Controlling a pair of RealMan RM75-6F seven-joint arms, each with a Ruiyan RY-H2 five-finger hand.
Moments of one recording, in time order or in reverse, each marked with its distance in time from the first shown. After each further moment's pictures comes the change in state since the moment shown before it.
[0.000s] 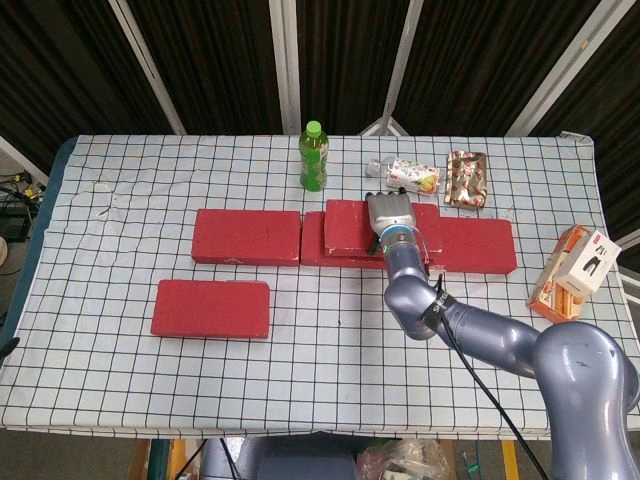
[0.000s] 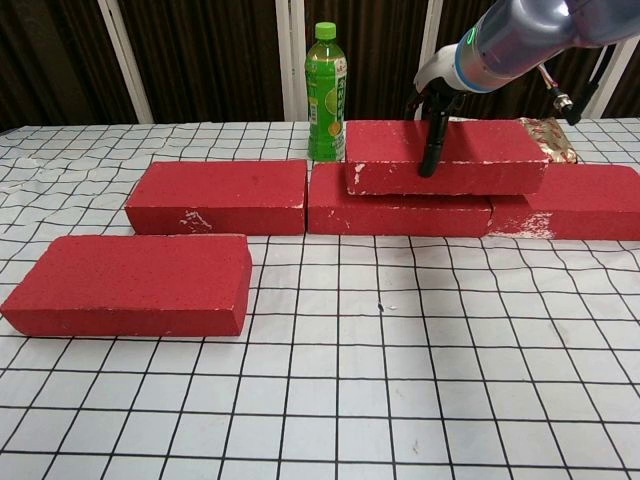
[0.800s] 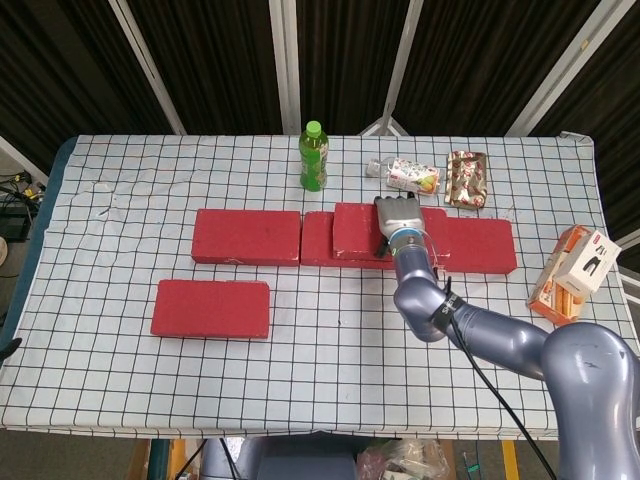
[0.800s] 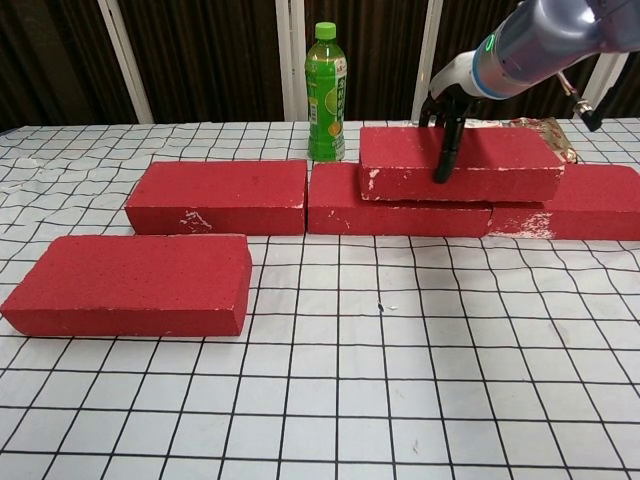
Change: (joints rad) left arm -0.002 -0.008 0.003 0.000 0.003 0.002 0.022; right arm -0.027 0.022 -0.023 -0.023 -0.006 -0.008 0.028
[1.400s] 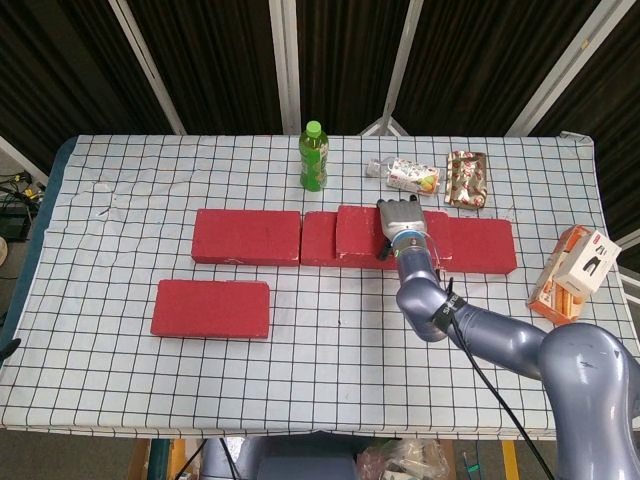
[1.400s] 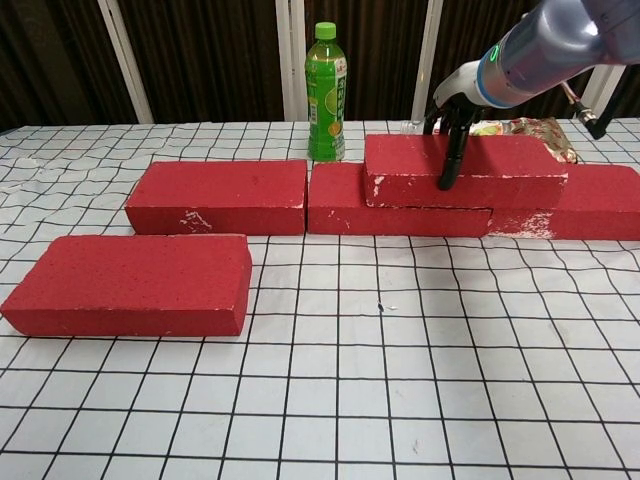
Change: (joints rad) left arm 0.003 0.000 0.001 0.001 0.002 0.004 0.000; right arm -0.007 -0.015 -0.020 0.026 -0.002 -0.025 0.014
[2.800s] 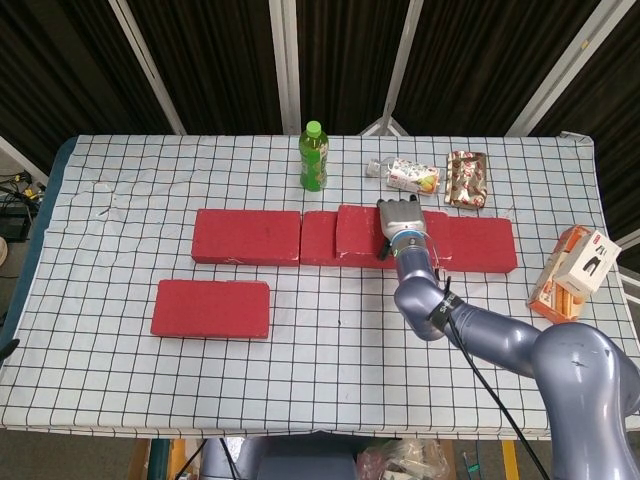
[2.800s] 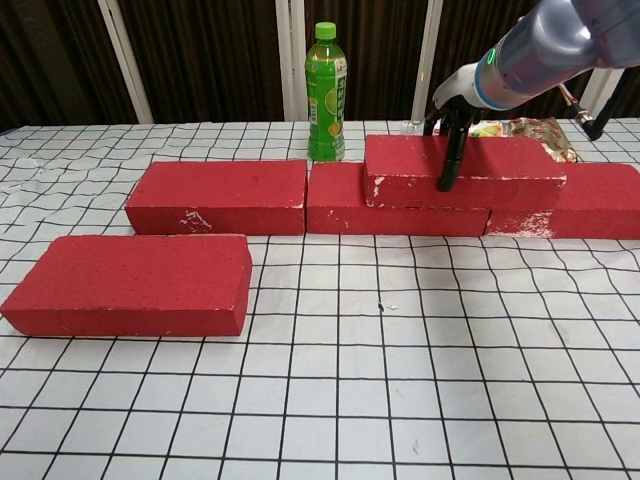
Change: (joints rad) left arm 0.002 0.000 0.000 0.004 -0.001 0.001 -0.001; right arm 0.015 -0.009 -0.021 0.021 0.025 -0.007 -0.008
